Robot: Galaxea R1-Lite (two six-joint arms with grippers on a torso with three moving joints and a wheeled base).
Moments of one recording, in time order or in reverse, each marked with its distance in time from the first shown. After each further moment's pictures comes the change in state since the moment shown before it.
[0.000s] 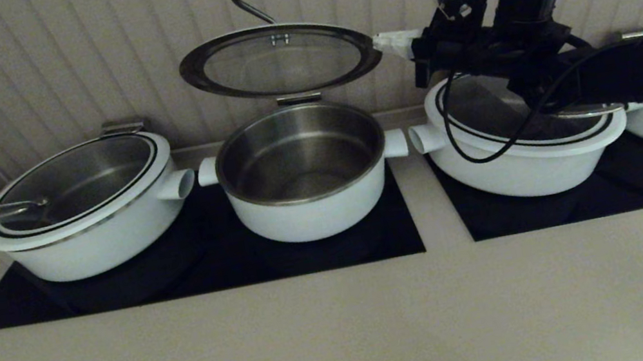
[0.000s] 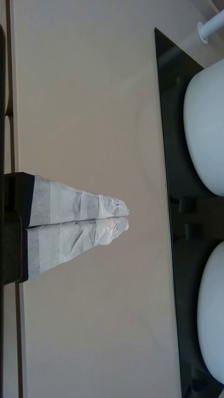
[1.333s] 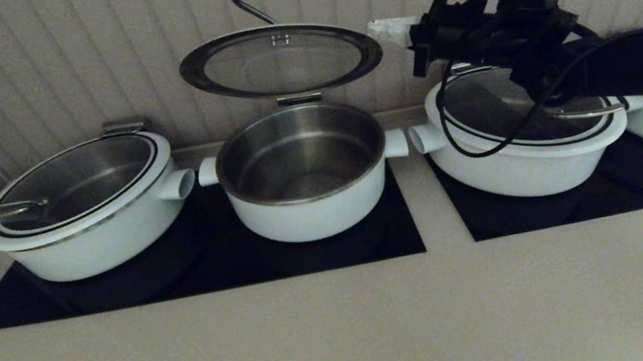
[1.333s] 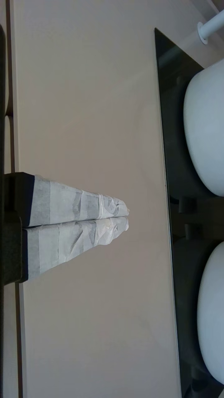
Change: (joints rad) left arm 0.000 0.000 0.000 0.000 0.000 0.000; right arm 0.014 -0.028 -0.001 -0.019 0.020 0.100
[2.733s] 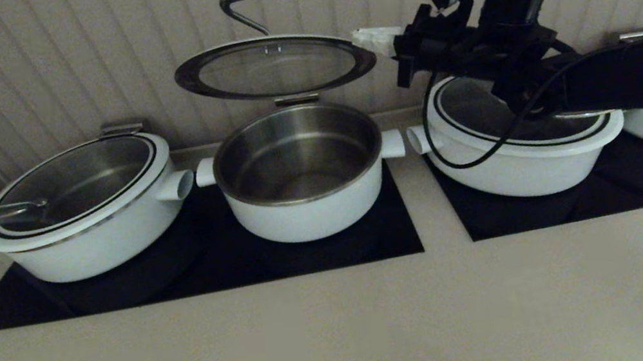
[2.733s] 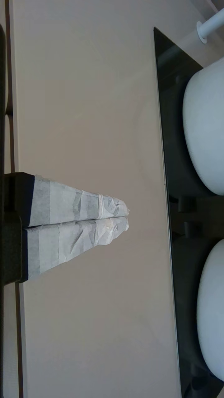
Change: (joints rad) left arm 0.000 0.000 0.000 0.000 0.000 0.000; right arm 0.074 0.040 0.001 -0.033 0.002 -0.005
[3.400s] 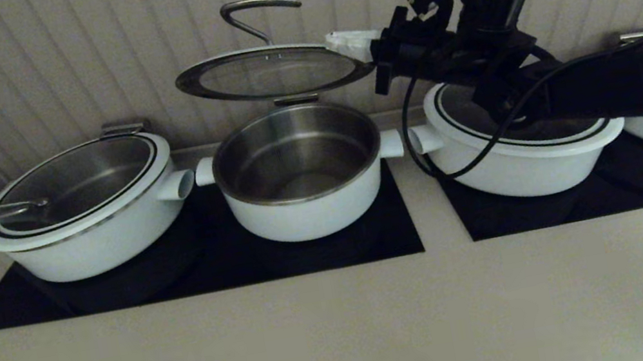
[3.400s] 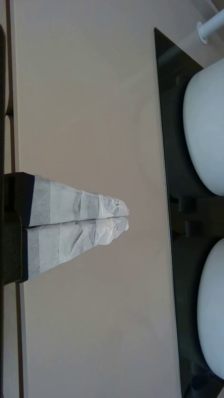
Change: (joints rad) left arm 0.000 0.000 0.000 0.000 0.000 0.000; right arm 0.064 0.004 0.002 -0.039 0.003 0.000
